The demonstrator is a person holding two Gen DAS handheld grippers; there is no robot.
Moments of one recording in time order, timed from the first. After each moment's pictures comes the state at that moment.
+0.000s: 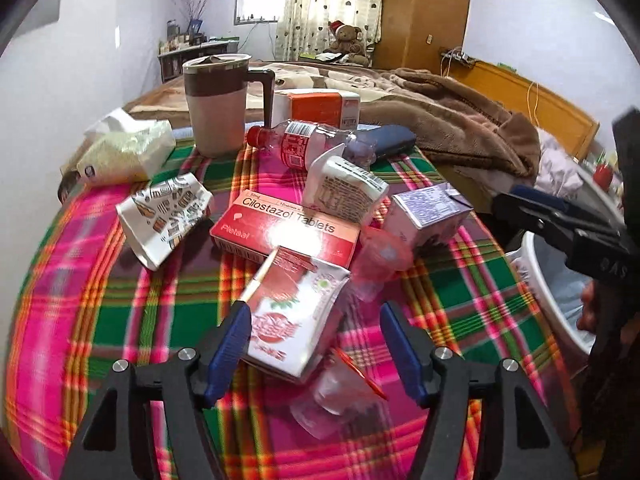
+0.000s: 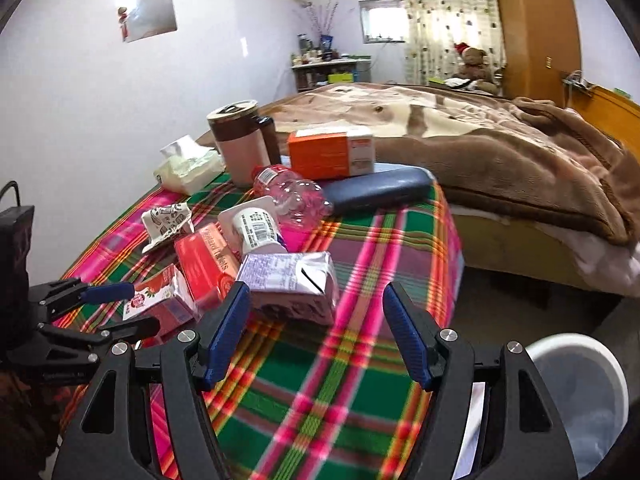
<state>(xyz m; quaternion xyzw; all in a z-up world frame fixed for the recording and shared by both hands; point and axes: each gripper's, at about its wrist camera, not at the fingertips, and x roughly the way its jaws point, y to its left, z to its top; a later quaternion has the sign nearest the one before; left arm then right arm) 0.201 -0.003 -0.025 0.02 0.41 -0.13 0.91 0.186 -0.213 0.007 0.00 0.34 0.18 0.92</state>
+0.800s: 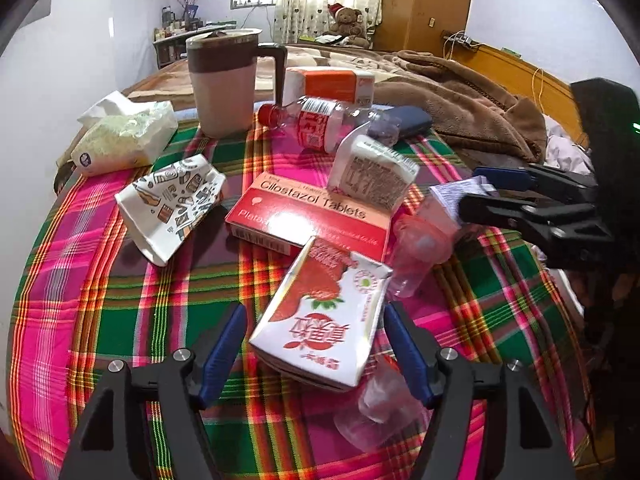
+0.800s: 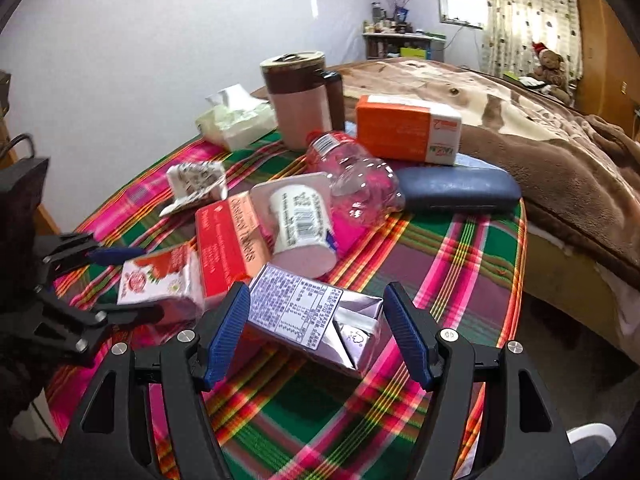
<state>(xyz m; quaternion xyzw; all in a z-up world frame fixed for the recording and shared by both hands) 0.221 0.015 -0.039 0.02 0.44 -0.12 0.89 0.216 -0.182 -0.009 -0.07 0.39 0.29 0.87</state>
